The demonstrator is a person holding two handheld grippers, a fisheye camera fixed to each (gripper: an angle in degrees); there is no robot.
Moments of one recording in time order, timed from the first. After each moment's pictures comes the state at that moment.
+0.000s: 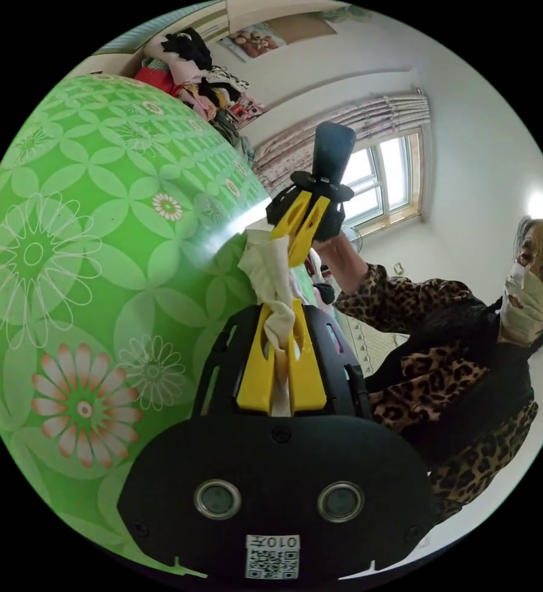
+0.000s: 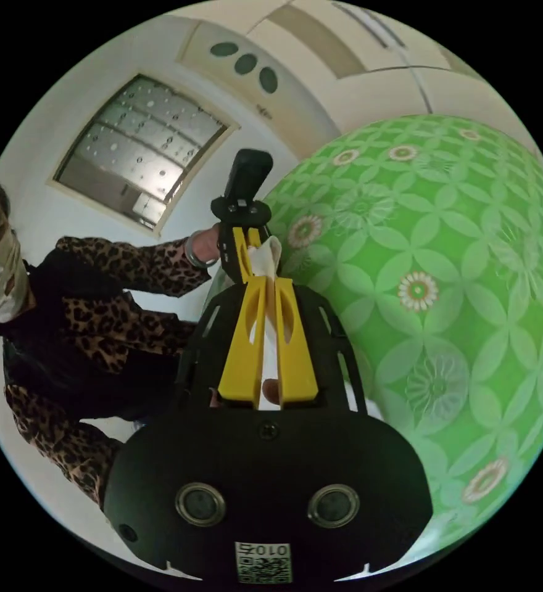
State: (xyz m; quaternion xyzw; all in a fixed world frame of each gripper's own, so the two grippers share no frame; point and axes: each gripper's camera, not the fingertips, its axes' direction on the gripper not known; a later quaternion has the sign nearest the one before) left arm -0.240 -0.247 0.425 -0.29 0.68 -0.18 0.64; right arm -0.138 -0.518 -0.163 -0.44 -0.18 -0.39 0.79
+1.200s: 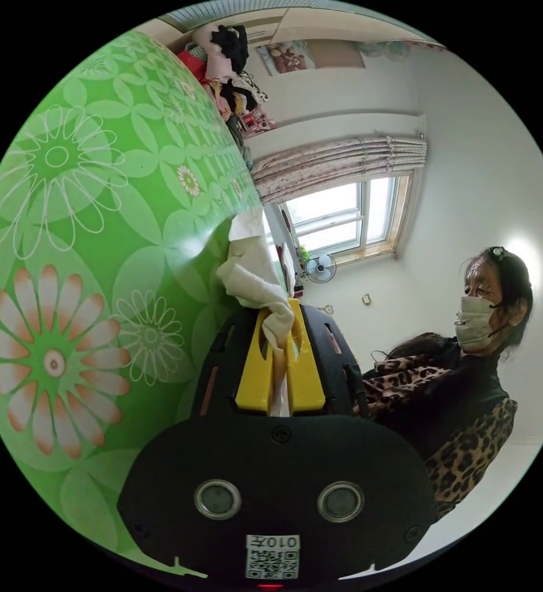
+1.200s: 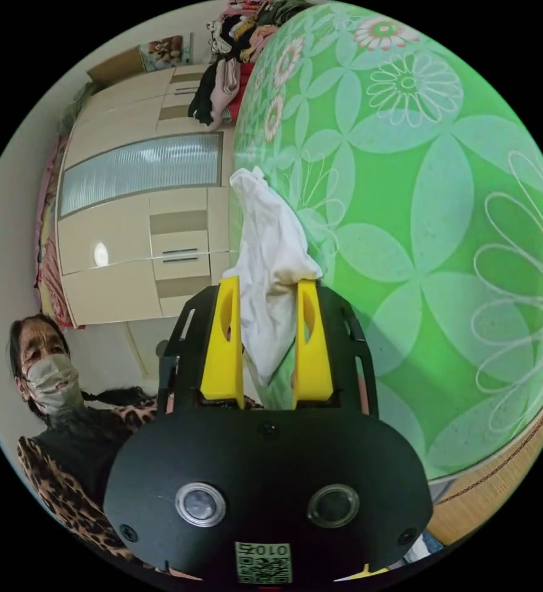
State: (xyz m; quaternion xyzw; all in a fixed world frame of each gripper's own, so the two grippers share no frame) left arm -0.267 -0.249 0.498 -0.28 0.70 -0.30 0.58; right arm 0.135 -0.080 -0.205 -0.04 -0.18 0.22 0.96
